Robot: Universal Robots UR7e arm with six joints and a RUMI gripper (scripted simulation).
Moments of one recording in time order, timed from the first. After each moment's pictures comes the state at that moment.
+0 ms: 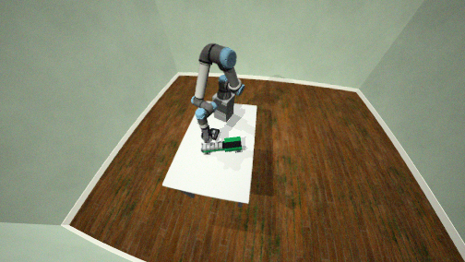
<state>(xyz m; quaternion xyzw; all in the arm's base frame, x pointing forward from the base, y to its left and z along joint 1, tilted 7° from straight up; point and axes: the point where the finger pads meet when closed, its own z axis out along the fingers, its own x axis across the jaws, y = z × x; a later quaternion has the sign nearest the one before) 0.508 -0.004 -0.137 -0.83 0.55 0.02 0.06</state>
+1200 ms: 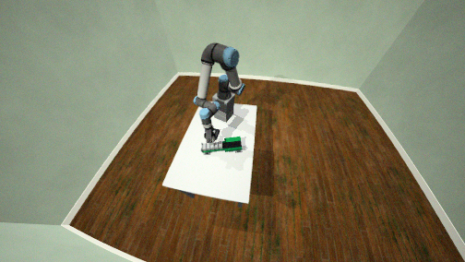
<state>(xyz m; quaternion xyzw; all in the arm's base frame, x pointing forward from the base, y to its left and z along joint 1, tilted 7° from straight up) 0.501 0.022 -0.135 -0.80 0.59 0.02 0.06</state>
